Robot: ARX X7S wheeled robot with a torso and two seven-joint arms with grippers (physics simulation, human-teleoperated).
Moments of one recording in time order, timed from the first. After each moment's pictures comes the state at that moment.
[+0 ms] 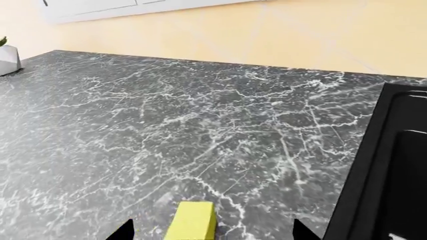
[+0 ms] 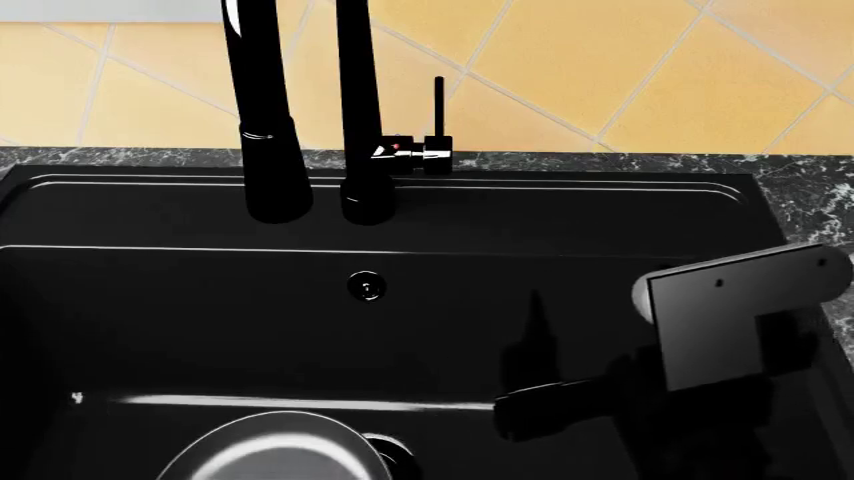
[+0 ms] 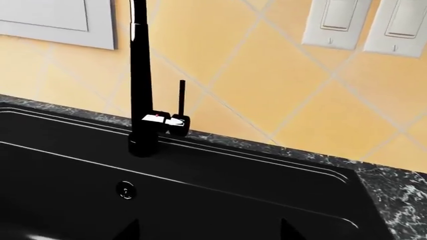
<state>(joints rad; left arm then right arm) -0.07 -0.70 -0.59 0.50 -0.75 -1.08 -0.55 0.51 0.52 -0.08 -0.53 0.72 0.99 0.21</state>
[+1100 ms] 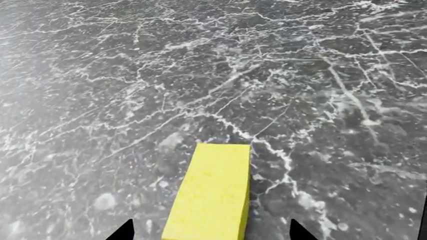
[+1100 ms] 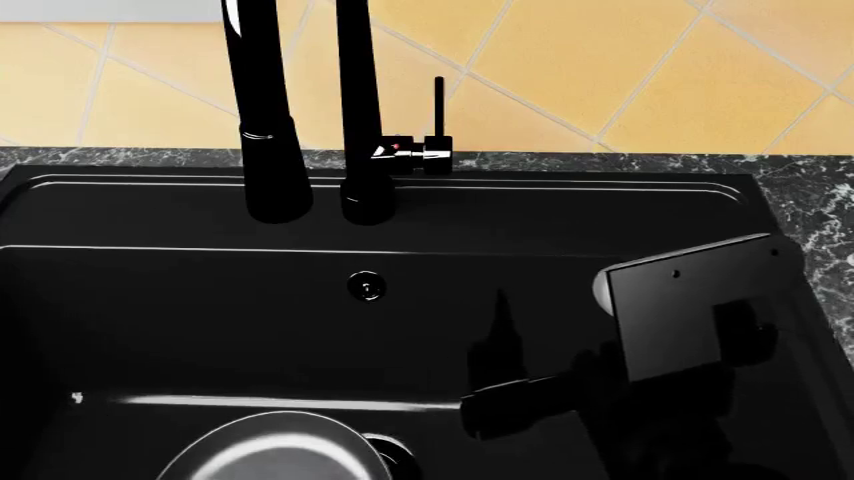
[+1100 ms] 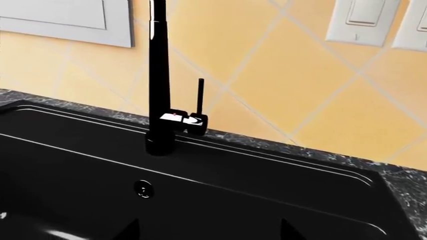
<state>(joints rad) -0.08 -0.73 -0.52 0.08 -0.65 -0.90 -0.36 0.55 0.49 -0.13 -0.51 0.74 1.01 0.23</state>
